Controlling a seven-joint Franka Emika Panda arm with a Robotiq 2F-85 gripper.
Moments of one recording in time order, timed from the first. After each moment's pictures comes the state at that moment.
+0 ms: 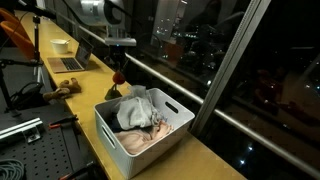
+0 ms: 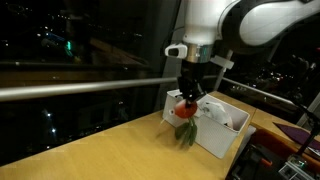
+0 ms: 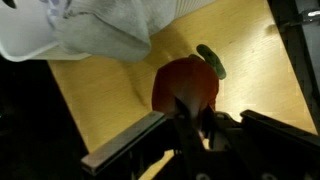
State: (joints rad) arm 0.21 0.37 0.25 -1.84 -0.41 2.08 -0.63
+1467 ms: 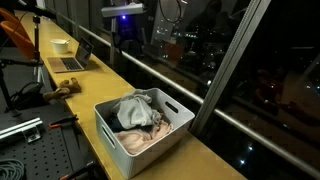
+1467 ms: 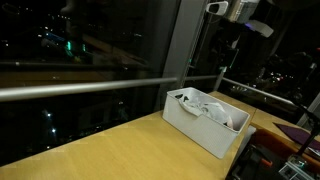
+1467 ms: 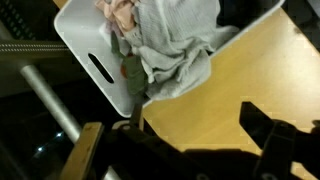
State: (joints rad) arm 0.15 0.04 0.16 -2.00 -0.41 2.11 -0.48
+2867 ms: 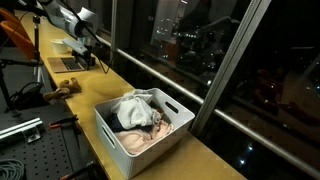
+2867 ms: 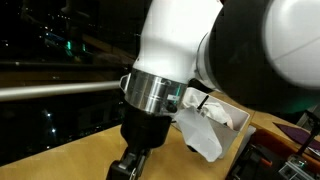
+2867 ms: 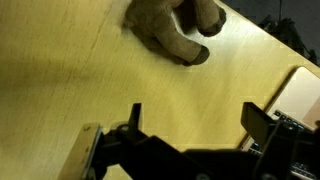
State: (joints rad) arm 0.48 0.60 0.31 -1.77 0.03 2.39 0.11
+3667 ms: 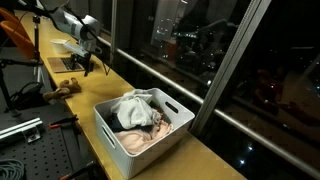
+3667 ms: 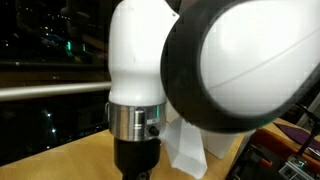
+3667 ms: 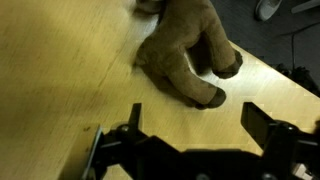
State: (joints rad) arm 0.53 0.75 0.29 -1.59 -0.04 2.12 0.13
